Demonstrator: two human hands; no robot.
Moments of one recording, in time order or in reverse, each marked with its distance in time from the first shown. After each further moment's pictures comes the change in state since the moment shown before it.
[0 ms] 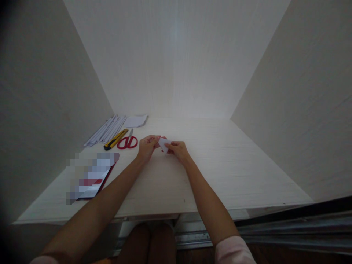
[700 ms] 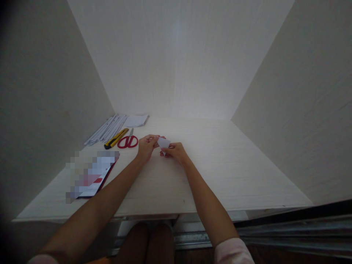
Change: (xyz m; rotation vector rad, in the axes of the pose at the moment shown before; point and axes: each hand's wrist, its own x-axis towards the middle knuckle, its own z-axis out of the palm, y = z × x) left_hand 0.003 0.000 0.000 0.027 0.076 0.015; right_hand -0.004 0.002 0.002 -0.147 -0.079 0.041
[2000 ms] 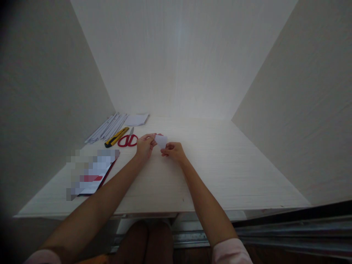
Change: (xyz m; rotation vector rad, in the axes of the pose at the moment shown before) left_hand 0.003 0.001 -0.001 -0.186 0.112 -0.015; right_hand -0.005 -0.008 0.010 -0.113 0.071 -0.092
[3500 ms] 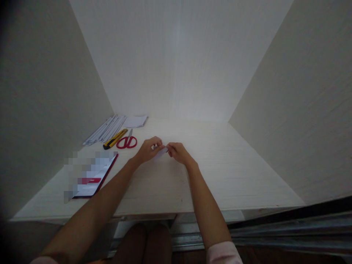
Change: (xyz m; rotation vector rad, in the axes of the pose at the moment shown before) left_hand -0.009 0.022 0.000 1.131 -0.647 0.636; right_hand -0.006 -0.016 -0.028 -0.668 -0.159 -0.423
